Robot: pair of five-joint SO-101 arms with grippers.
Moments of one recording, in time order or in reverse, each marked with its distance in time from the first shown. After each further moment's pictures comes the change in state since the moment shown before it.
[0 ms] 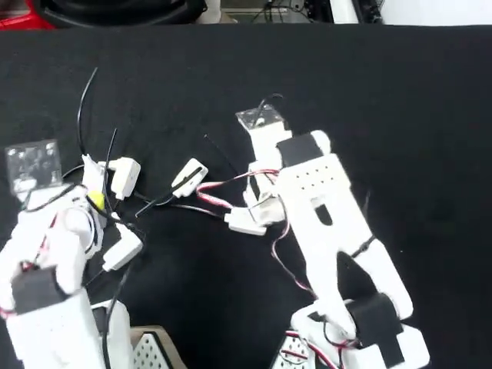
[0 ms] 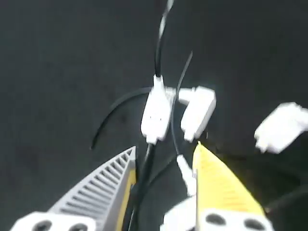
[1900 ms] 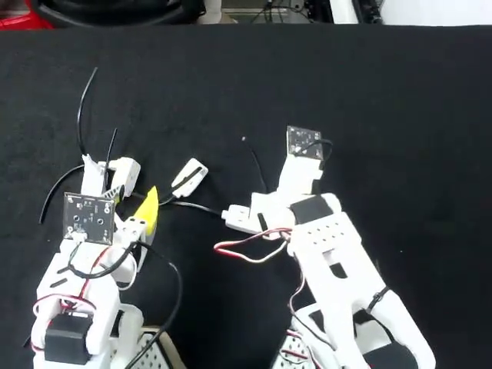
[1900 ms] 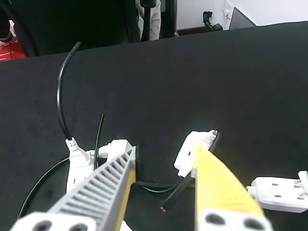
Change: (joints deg) left arm 22.9 -31.1 17.4 -7.5 3.0; right arm 0.9 -18.0 36.5 -38.8 -30.1
